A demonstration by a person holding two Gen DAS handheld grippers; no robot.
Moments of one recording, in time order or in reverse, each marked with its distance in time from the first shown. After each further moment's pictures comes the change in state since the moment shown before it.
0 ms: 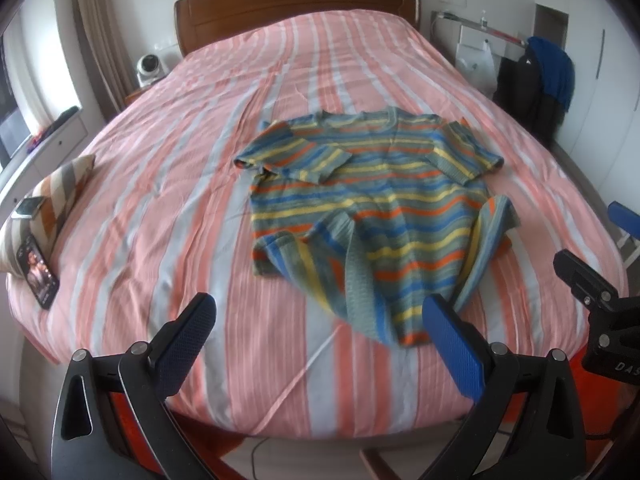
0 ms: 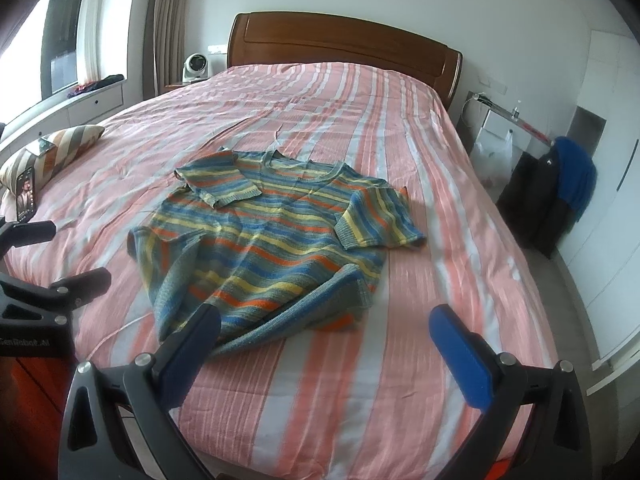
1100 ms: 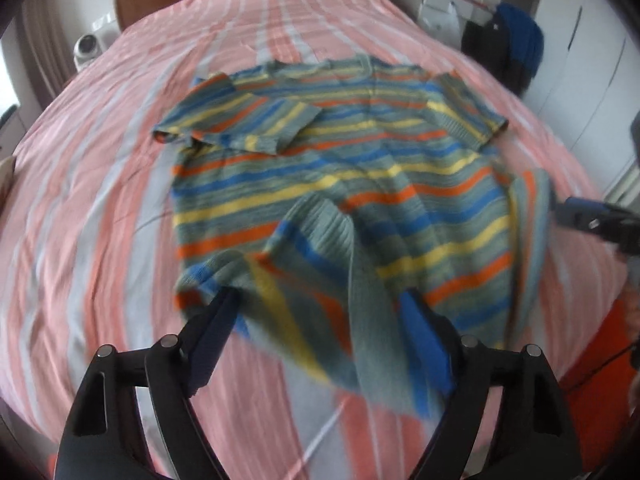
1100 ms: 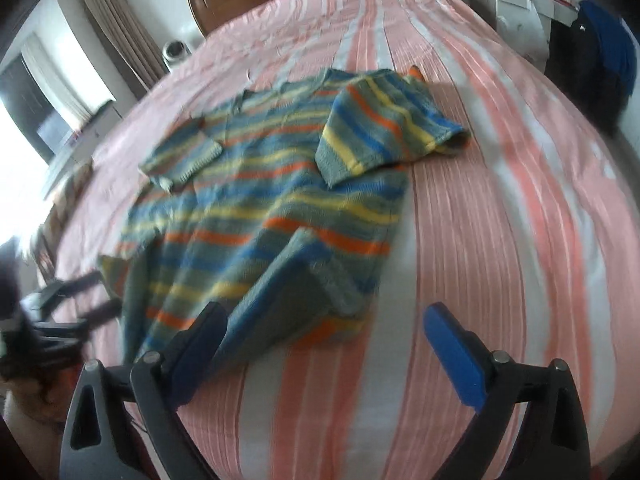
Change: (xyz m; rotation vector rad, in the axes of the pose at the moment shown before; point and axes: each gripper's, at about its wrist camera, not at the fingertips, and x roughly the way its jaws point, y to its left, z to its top) left arm 0.133 0.002 0.015 0.079 0.189 -0.203; right arm 0.147 -0.091 -0.009 0.304 0.281 0.304
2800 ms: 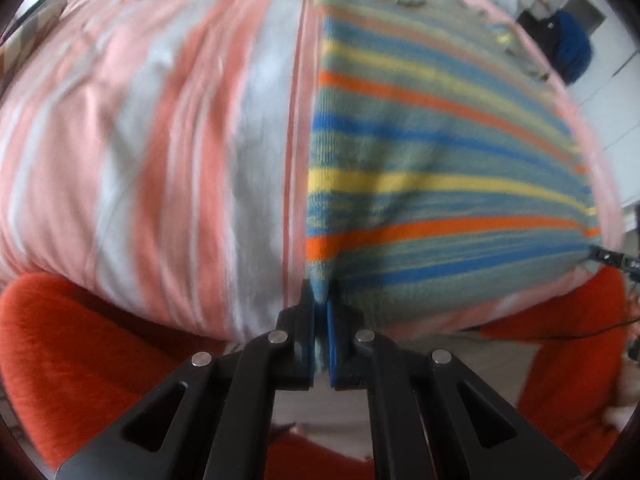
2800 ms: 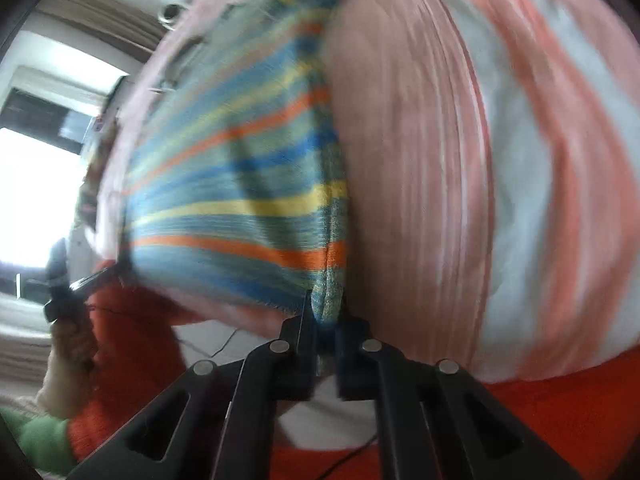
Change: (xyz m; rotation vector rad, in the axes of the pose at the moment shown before) left arm -0.020 0.081 -0.133 -0.230 0.209 -0.033; right arm -0.011 -0.070 -0.124 0.153 0.324 0.199
